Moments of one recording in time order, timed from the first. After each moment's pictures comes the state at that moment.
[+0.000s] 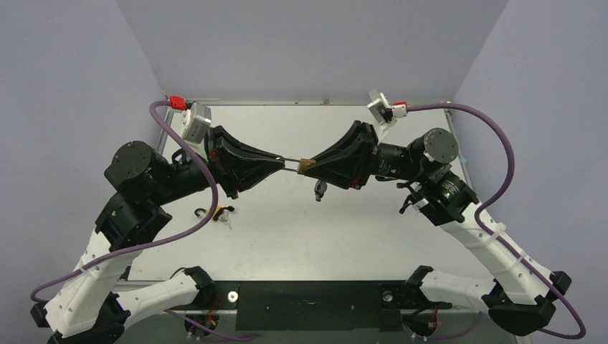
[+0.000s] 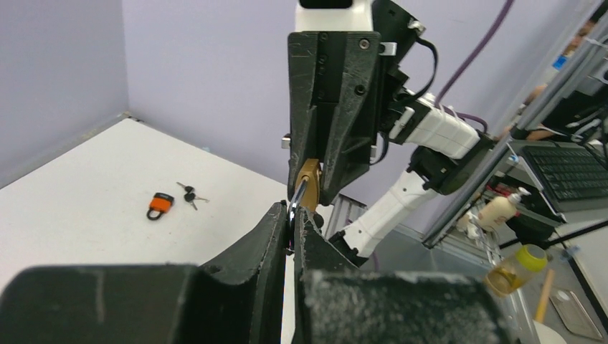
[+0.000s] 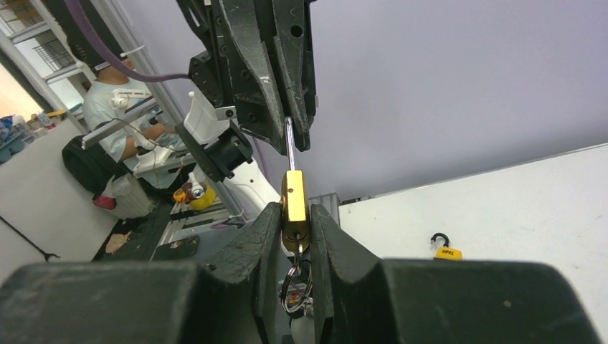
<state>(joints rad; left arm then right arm) -0.79 0.95 1.49 -0.34 0.48 -0.42 0.79 1.09 1.36 0.04 -0.74 0.56</state>
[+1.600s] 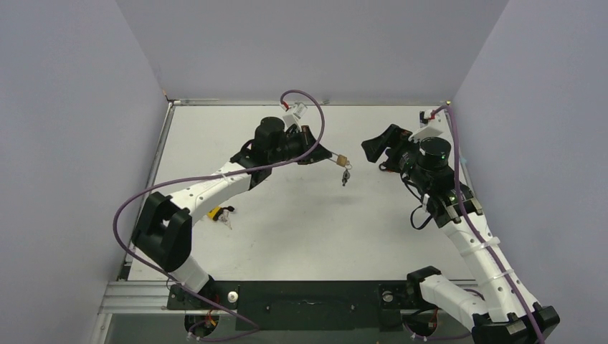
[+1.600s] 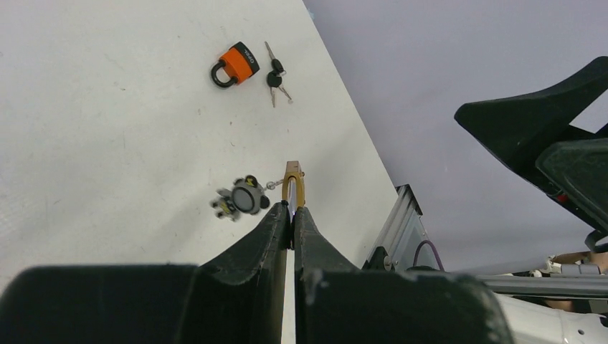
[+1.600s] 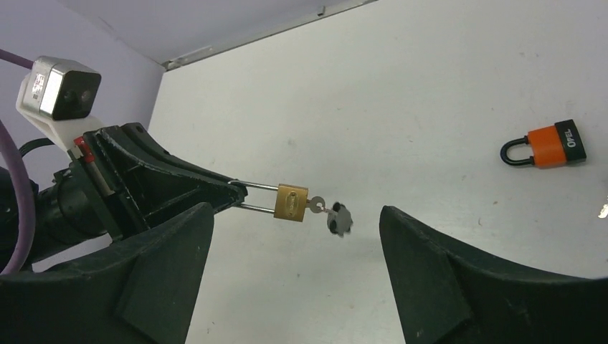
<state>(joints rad) -0.64 1.60 1.21 0.12 0.41 -0.75 0.33 0.94 1.03 -0.37 -0.03 0.58</state>
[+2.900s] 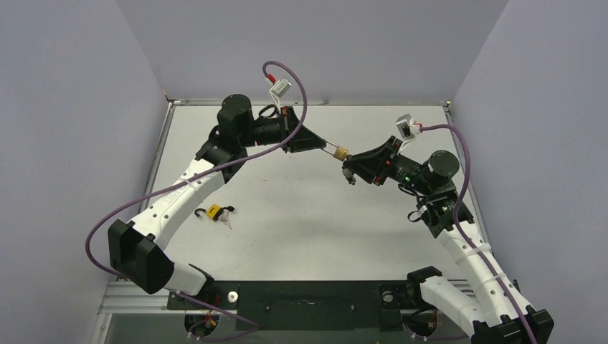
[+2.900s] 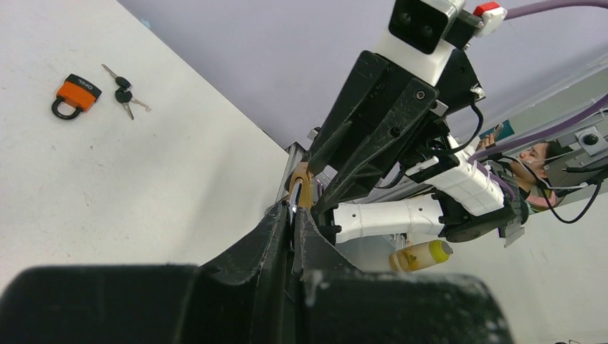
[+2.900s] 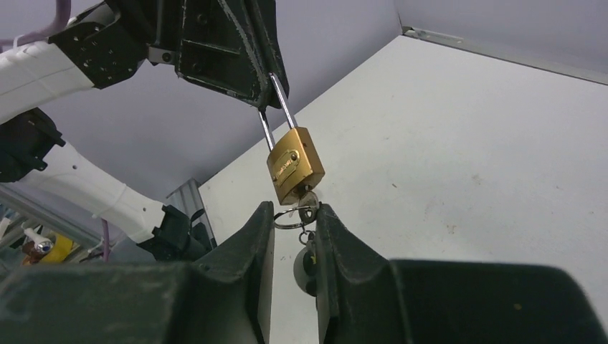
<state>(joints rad) -0.56 1.43 1.36 0.06 0.83 -0.81 0.30 0.89 0.81 0.16 -0.75 0.52</state>
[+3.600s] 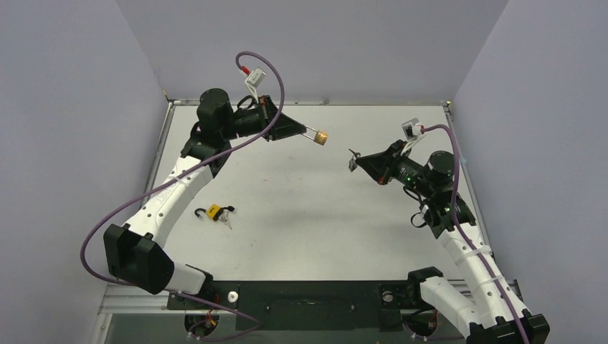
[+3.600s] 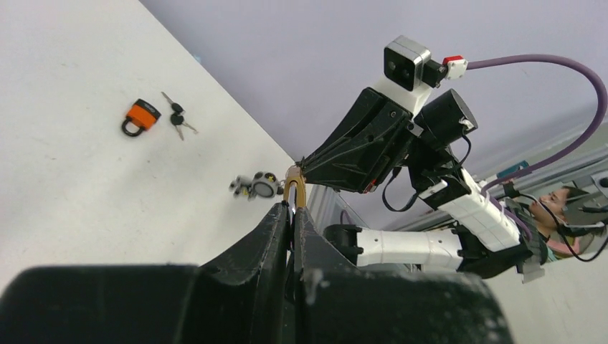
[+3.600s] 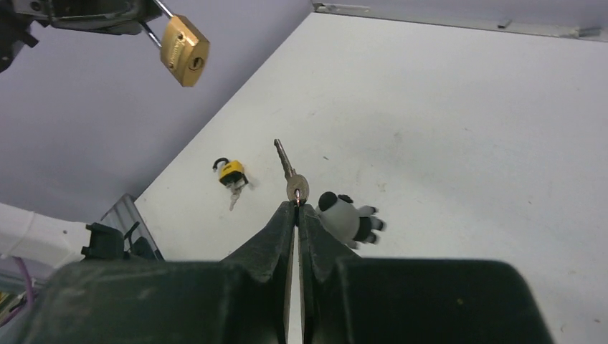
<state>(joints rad) -0.42 1.42 1.35 0.08 0.86 -0.83 0.25 0.86 0.80 0.01 -0.64 0.43</state>
